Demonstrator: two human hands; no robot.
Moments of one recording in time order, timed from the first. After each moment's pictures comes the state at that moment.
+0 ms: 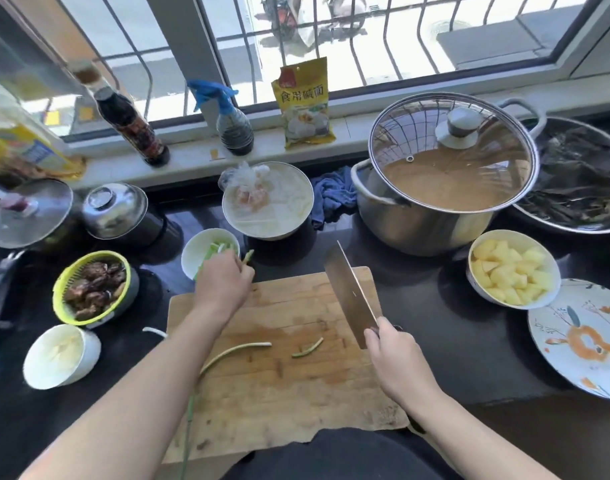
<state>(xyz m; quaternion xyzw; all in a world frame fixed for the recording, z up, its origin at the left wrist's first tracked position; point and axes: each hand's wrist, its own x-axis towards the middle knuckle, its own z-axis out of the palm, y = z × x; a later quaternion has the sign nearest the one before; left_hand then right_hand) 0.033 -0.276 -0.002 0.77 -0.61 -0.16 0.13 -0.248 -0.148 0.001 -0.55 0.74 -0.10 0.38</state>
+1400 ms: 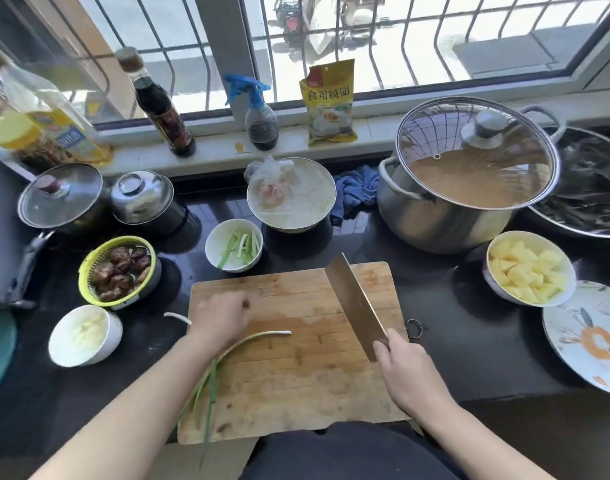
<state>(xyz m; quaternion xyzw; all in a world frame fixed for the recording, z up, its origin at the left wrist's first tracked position) 0.098 -0.213 -0.031 0.71 -0.67 -0.20 -0.07 -0.218 -0.116 0.017 -0.55 0.74 -0.07 0.39</state>
